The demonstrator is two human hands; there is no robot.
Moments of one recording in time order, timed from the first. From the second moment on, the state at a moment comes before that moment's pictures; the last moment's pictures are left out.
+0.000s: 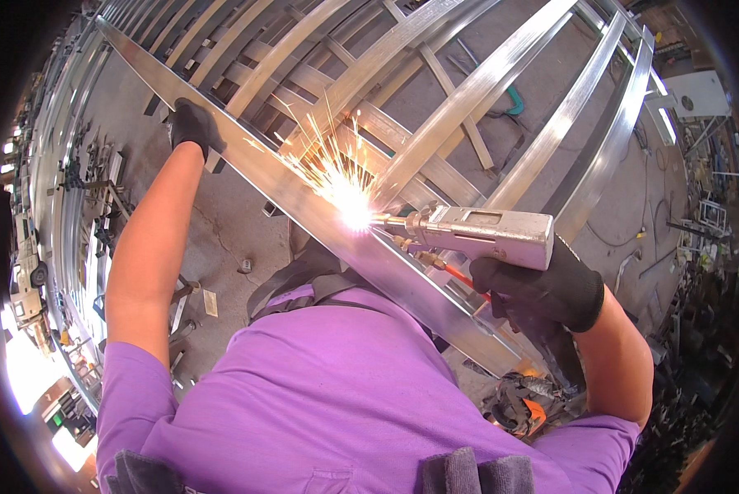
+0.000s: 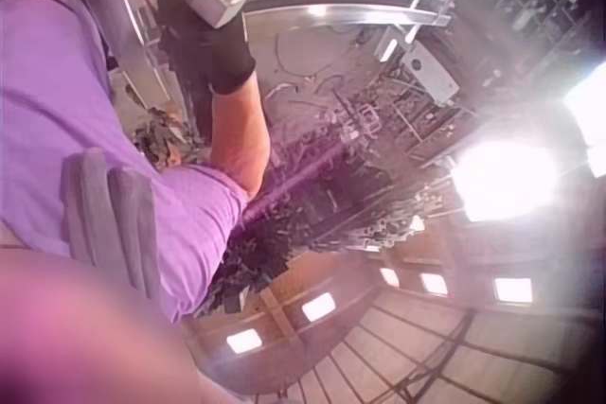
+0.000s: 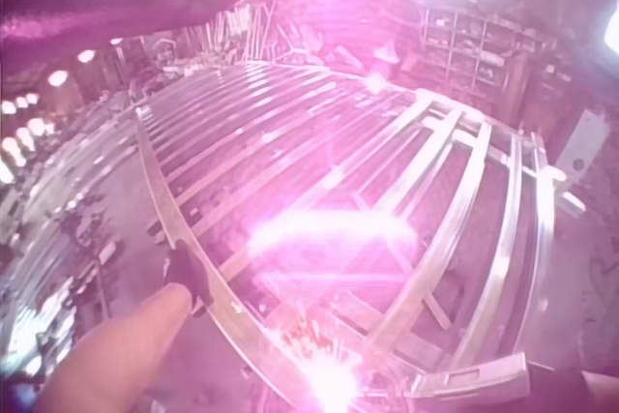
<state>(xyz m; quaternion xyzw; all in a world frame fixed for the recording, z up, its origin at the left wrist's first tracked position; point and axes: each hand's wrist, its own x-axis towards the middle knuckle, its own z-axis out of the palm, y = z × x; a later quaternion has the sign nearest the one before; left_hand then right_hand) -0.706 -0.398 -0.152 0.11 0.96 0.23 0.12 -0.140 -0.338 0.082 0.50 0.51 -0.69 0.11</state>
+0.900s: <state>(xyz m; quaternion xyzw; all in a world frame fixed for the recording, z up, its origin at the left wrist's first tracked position) -0.665 -0.392 -0.104 0.28 0.95 -0.13 0.02 -0.122 -0.345 0.076 0.49 0.52 -0.69 0.10</state>
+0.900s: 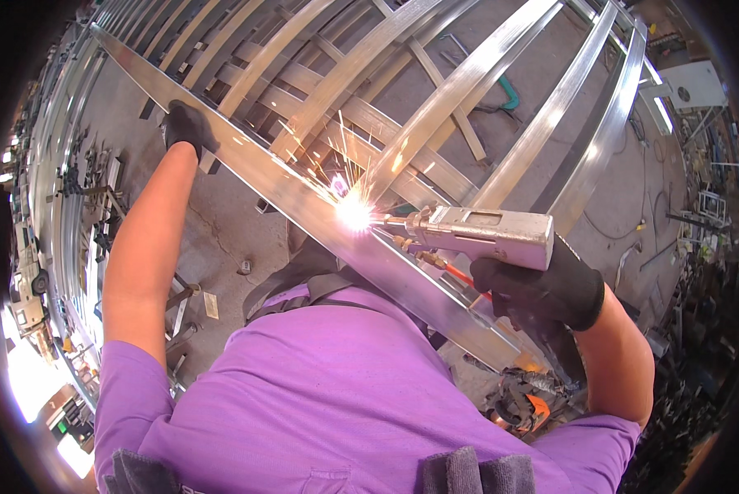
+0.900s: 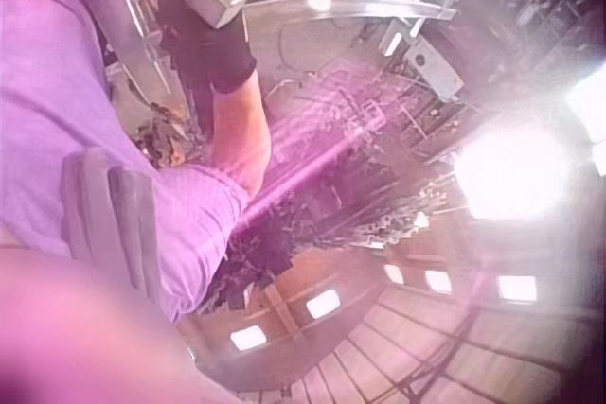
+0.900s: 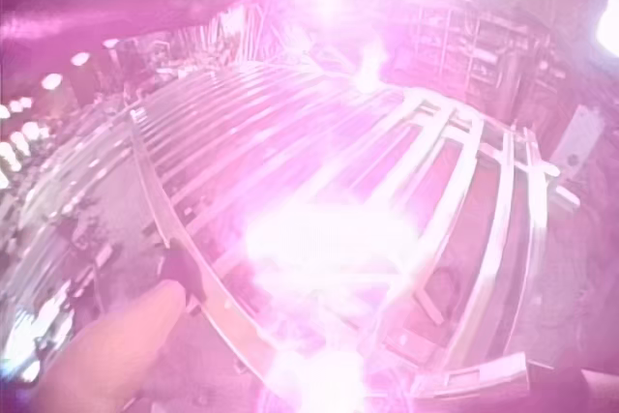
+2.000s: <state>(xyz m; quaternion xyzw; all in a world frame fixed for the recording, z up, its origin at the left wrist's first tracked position) -0.721 -0.398 -0.137 0.30 0.93 -0.19 0.00 -0.024 -0.361 0.078 0.54 0.46 -0.70 0.08</state>
